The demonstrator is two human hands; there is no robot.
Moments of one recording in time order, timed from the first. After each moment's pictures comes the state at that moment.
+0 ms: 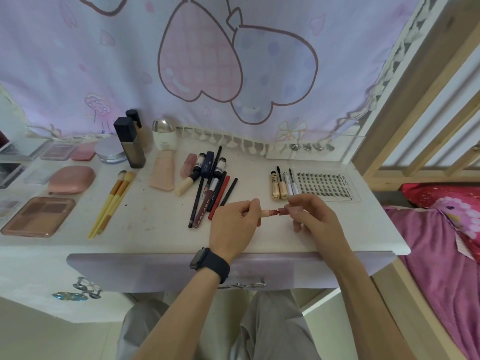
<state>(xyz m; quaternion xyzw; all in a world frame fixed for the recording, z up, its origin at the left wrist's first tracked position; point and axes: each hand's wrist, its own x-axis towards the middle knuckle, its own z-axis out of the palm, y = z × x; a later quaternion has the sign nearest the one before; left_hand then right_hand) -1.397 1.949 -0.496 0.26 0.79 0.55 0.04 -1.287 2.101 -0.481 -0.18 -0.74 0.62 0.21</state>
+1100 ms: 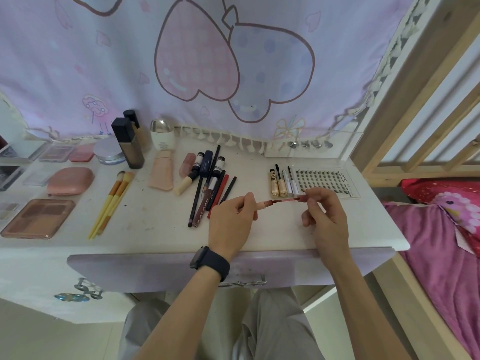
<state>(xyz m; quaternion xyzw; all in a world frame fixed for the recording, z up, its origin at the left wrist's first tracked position) -1.398 1.948 -0.494 0.24 0.78 0.58 0.04 -1.288 2.098 -0.492 -0.20 -0.66 0.62 0.37</state>
